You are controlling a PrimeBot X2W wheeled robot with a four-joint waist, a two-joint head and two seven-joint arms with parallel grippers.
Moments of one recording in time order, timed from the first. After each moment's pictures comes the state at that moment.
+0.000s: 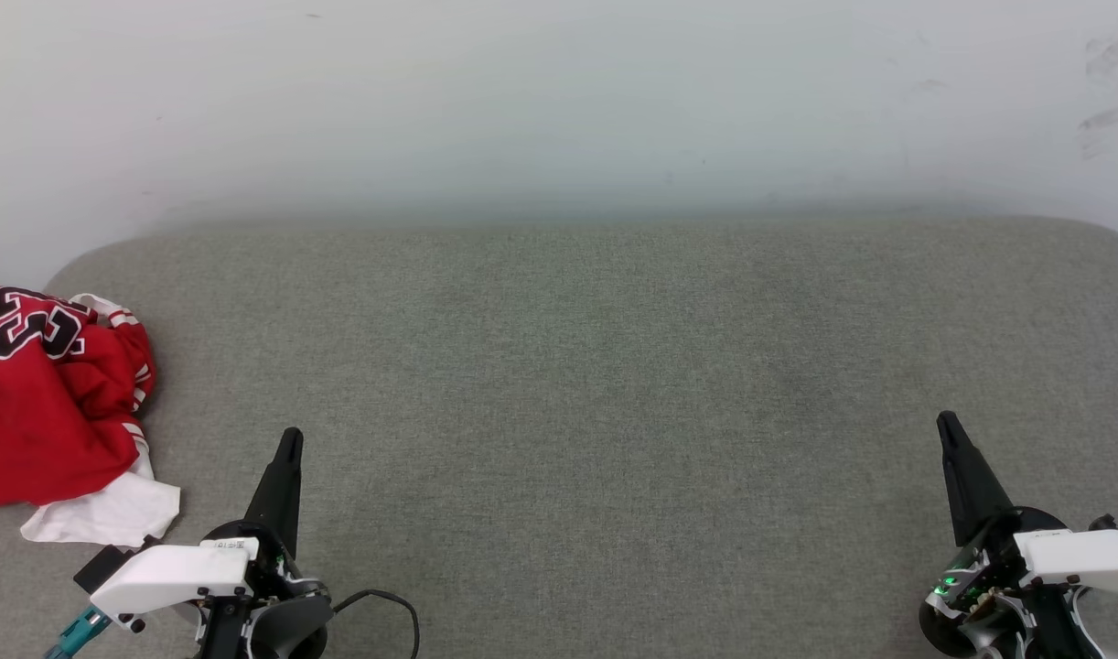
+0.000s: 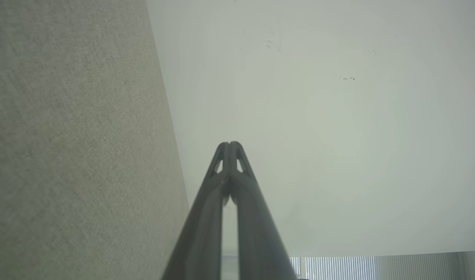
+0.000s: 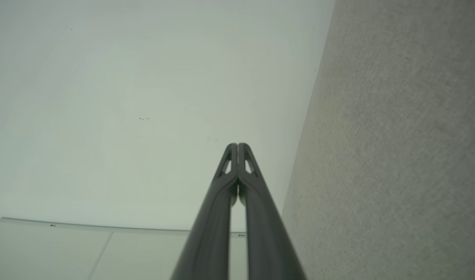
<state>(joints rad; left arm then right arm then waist) -0.11 0.05 0.12 0.25 -1.61 -0.13 0.11 -0.10 -0.05 -0.11 0.25 1.61 0.13 0.11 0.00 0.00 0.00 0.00</state>
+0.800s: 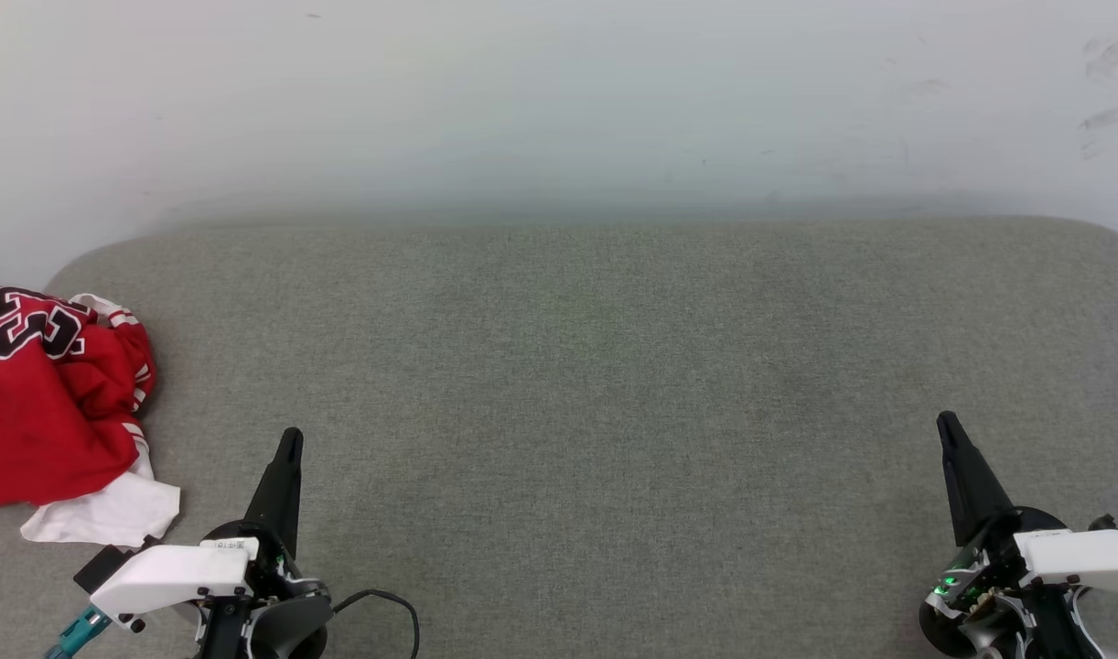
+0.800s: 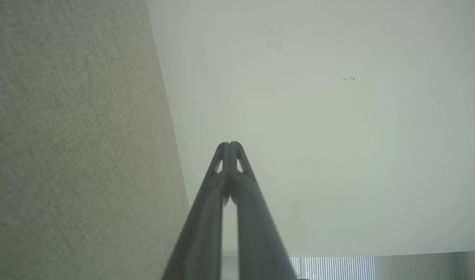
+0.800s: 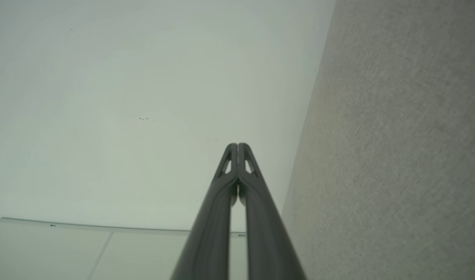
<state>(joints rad) -0.11 0.05 0.12 0.25 -1.61 -0.13 0.11 -0.10 -0.05 -0.11 0.25 1.61 0.13 0.11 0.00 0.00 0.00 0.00</state>
